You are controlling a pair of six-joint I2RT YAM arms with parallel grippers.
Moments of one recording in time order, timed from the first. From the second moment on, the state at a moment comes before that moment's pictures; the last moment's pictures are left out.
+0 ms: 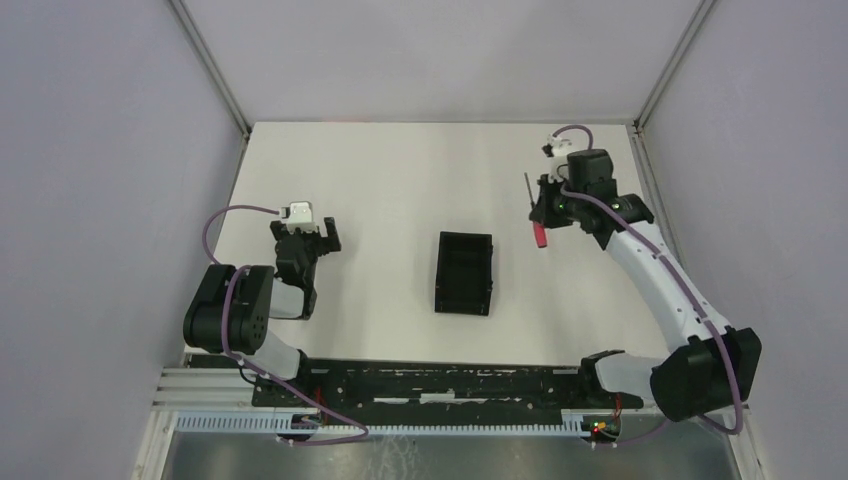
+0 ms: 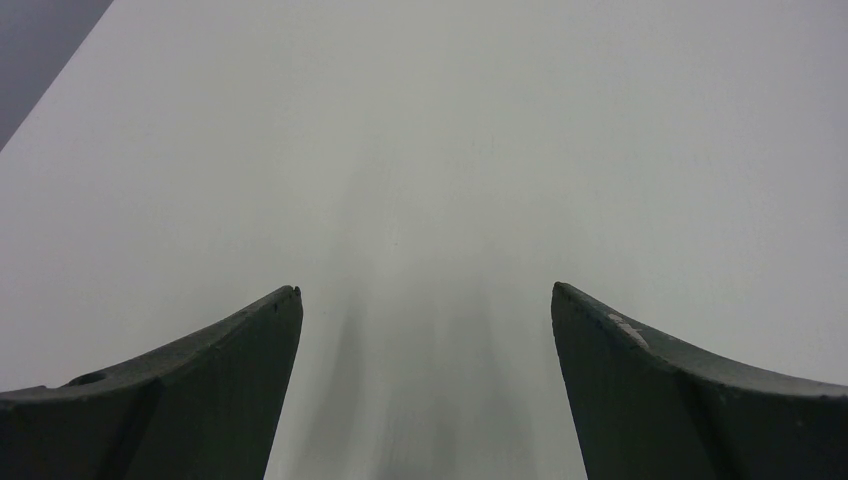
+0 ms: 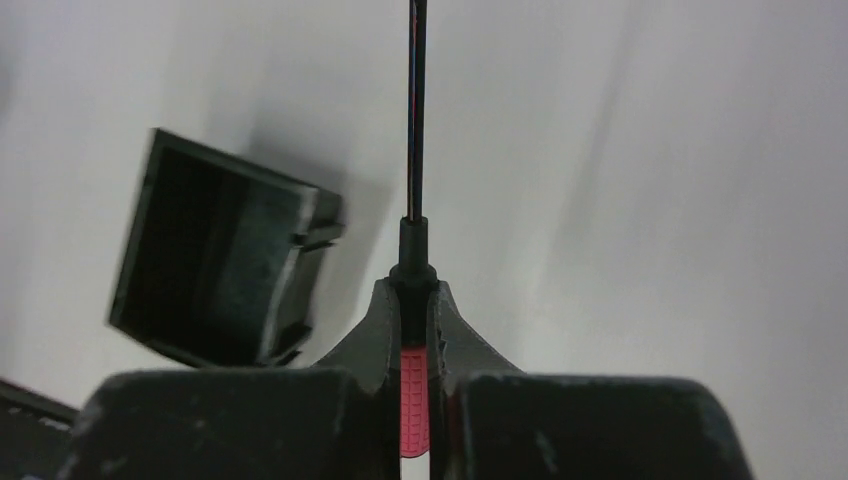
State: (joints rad) left arm -0.05 1.56 0.25 1.15 -0.12 -0.01; right arm 0.18 1.29 1.16 -0.68 -0.11 0.06
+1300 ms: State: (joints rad) left arm -0.05 1.56 0.25 1.15 -0.12 -0.01; right arm 0.78 1.49 0.88 -0.29 0.06 0.22
